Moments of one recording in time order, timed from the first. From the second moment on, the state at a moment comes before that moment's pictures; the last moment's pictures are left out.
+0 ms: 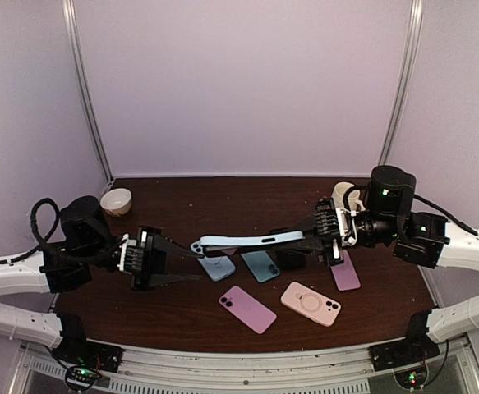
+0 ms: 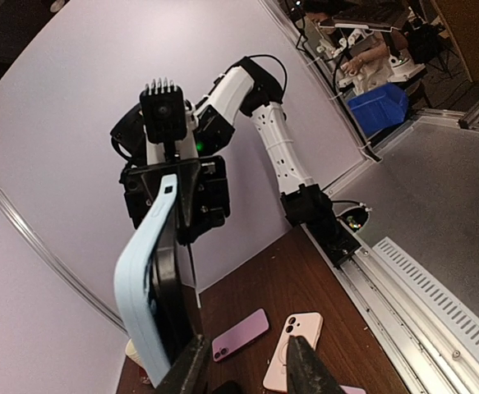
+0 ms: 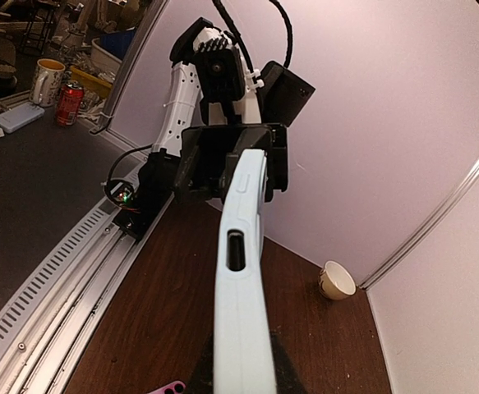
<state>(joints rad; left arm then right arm) -0.99 0.92 0.62 0.34 0.73 0.62 0.98 1.06 0.88 0.08 -0.64 -0.62</state>
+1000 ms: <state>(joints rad) -0.99 0.91 0.62 0.33 0.69 0.62 0.99 1.07 0.88 0.09 -0.67 -0.62</state>
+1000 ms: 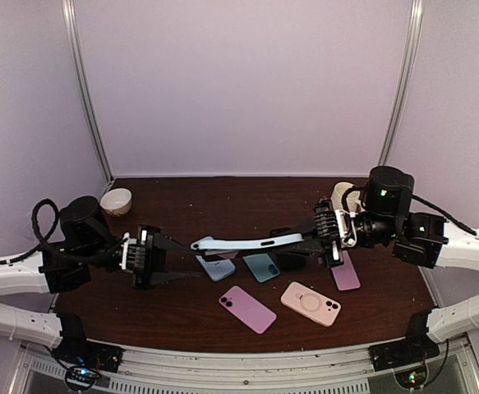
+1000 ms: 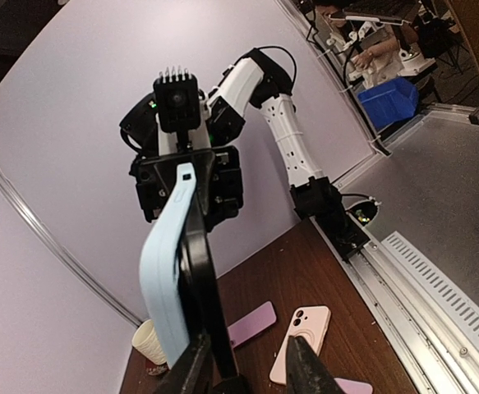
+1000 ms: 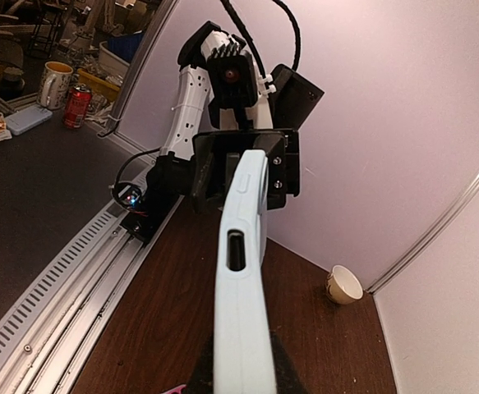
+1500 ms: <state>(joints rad) -0.99 0.95 0.62 0.34 0.57 0.60 0.99 1.10 0.88 0.14 -0.62 -0.59</state>
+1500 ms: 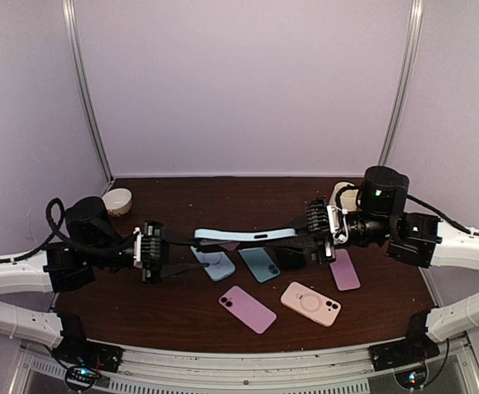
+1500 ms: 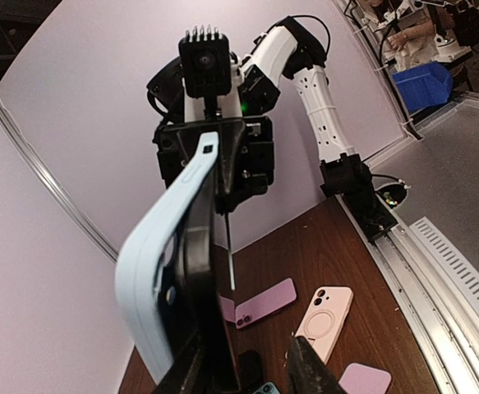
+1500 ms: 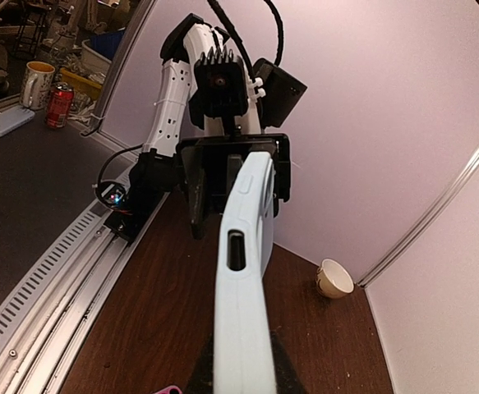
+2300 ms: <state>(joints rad) -0.98 0.92 0.62 0.37 0.52 0.57 1.05 1.23 0.93 0.28 -0.59 -0.57</state>
